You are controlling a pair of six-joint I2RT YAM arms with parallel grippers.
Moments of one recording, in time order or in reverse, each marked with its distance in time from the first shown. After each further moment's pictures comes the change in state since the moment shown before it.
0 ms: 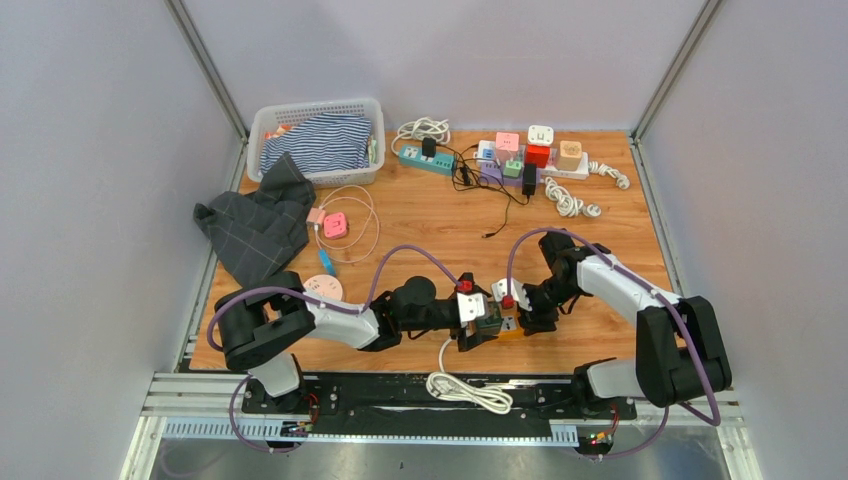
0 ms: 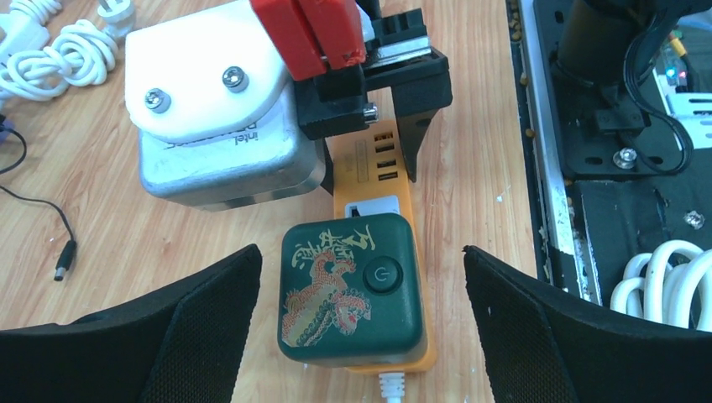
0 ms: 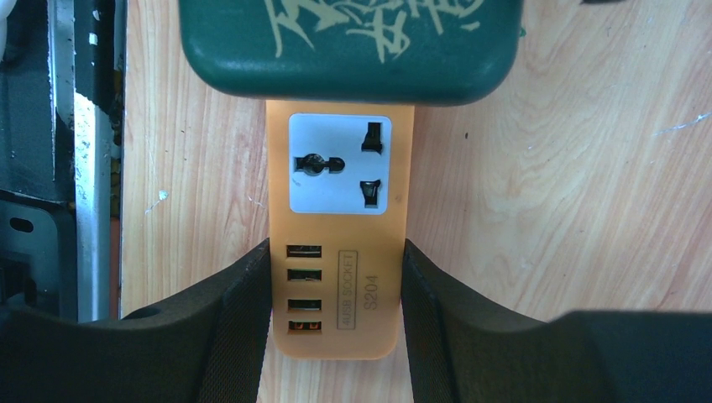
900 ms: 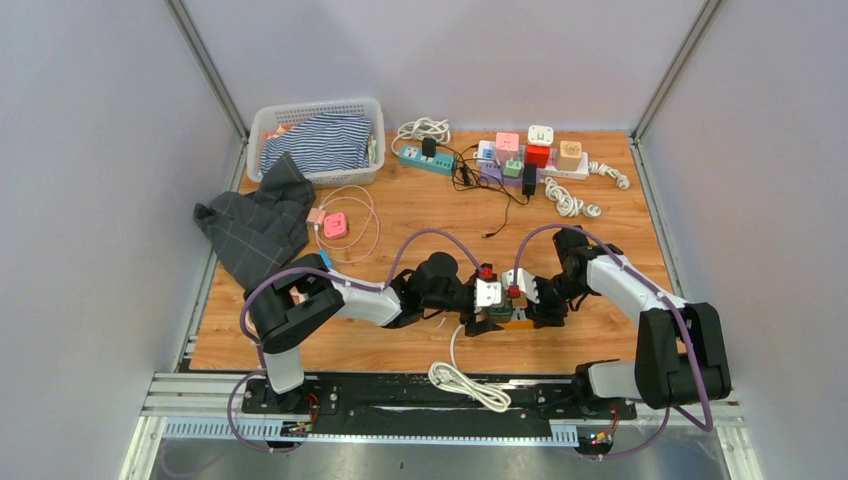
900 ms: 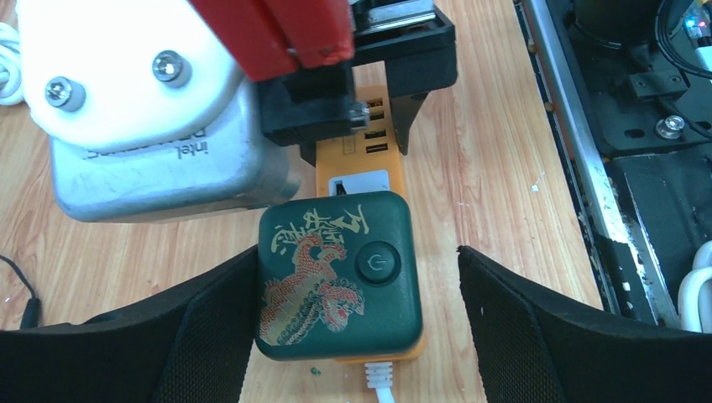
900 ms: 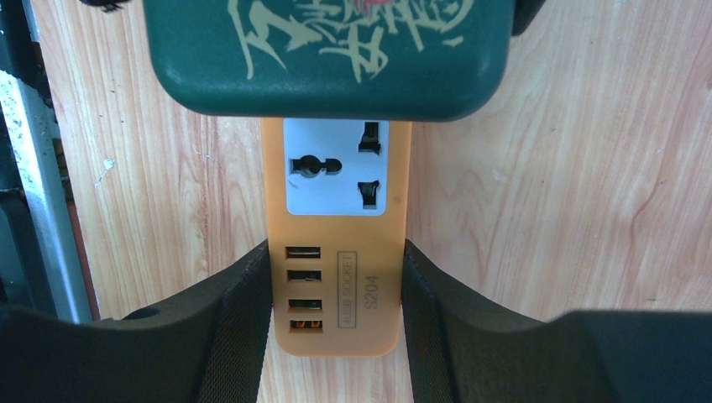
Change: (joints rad) left arm 0.094 0.158 0.200 -0.166 0.213 0.109; right arm -0.107 -0.019 -0.006 0.039 0.063 0.060
